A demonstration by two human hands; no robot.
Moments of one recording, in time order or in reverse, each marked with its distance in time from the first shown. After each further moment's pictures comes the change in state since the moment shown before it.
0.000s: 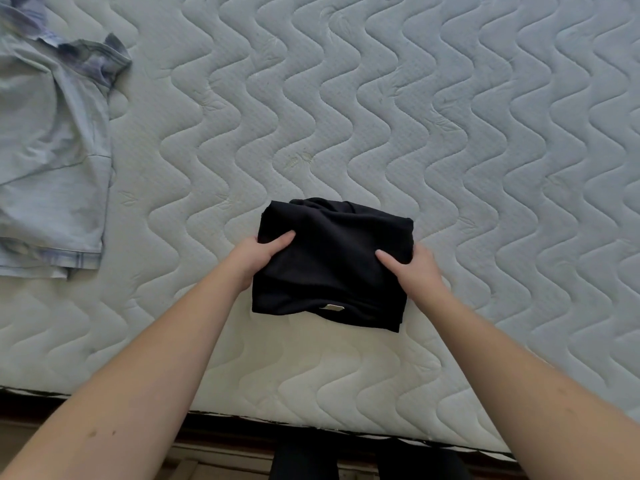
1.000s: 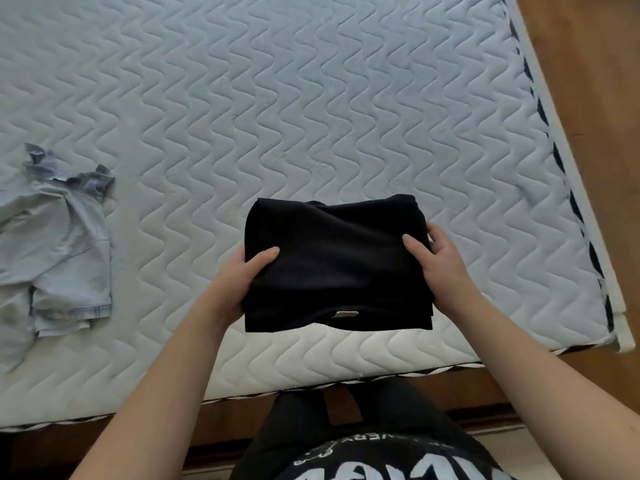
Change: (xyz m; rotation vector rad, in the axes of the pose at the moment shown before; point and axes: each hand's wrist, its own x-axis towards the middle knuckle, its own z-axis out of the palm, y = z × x) left_hand -0.282 0.105 0.135 -0.029 -0.250 0.280; right_hand -0.215 -0.013 -0.251 0.716 0.064 -0.201
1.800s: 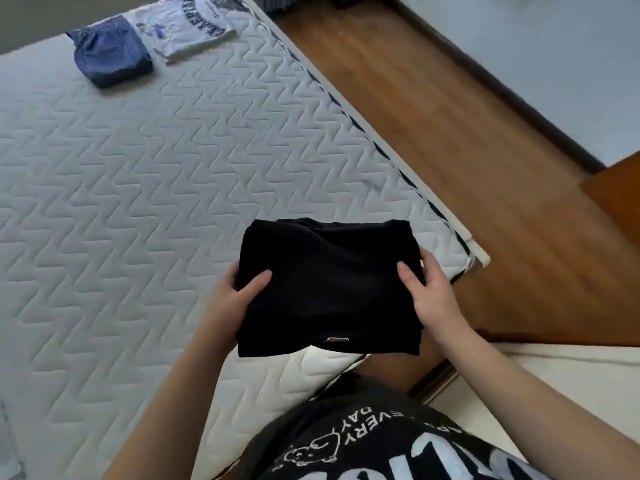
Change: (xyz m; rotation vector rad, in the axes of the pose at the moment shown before) left_hand -0.035 0.020 0.170 0.250 -0.252 0.175; right_hand -0.163 -0.005 -0.130 0.019 0.539 -0.142
